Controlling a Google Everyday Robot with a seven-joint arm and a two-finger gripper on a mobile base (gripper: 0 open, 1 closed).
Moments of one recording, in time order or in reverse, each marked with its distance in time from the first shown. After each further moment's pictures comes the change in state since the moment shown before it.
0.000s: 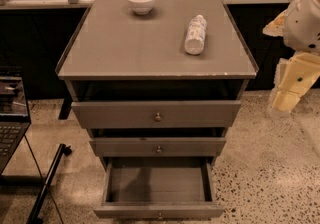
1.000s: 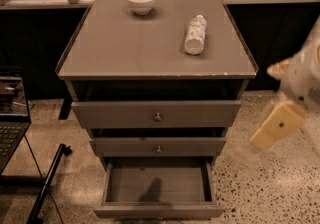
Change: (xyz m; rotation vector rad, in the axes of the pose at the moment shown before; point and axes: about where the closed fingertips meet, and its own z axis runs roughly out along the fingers) arm 0.010 0.044 0.047 0.002 -0.164 0.269
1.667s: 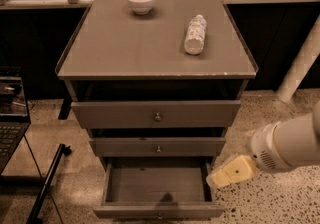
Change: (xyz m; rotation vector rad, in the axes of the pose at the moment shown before) arm 0.055 0.055 0.138 -0.124 -0.118 0.388
